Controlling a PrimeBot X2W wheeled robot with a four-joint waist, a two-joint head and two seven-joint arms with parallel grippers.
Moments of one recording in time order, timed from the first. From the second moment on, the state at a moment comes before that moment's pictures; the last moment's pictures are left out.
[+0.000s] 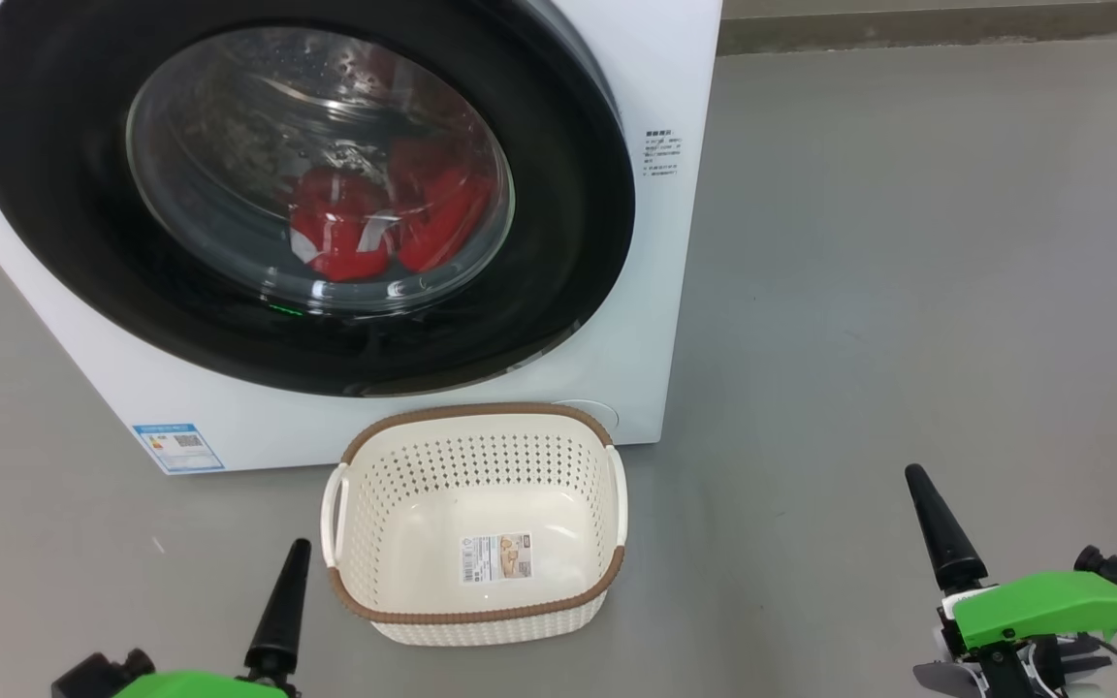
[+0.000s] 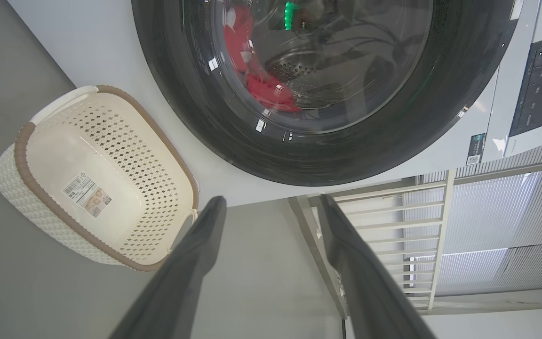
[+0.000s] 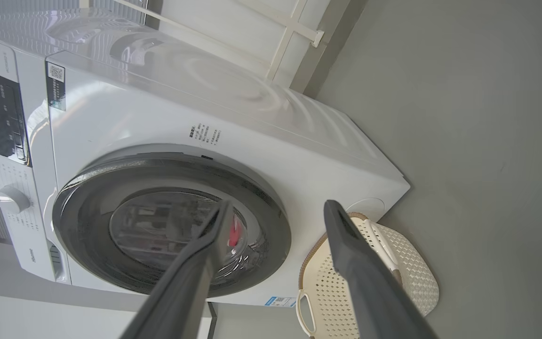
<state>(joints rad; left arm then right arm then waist) -0.08 0.02 -0.01 0.34 -1.33 -0.10 0.01 -0.09 -0.02 -0.05 0.39 1.31 0.13 0.01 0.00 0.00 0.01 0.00</state>
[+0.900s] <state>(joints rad) -0.13 0.03 -0.05 0.34 -0.96 -0.07 -0.07 -0.13 -0.02 -0.05 0.35 0.89 0.13 -0.07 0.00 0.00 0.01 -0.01</state>
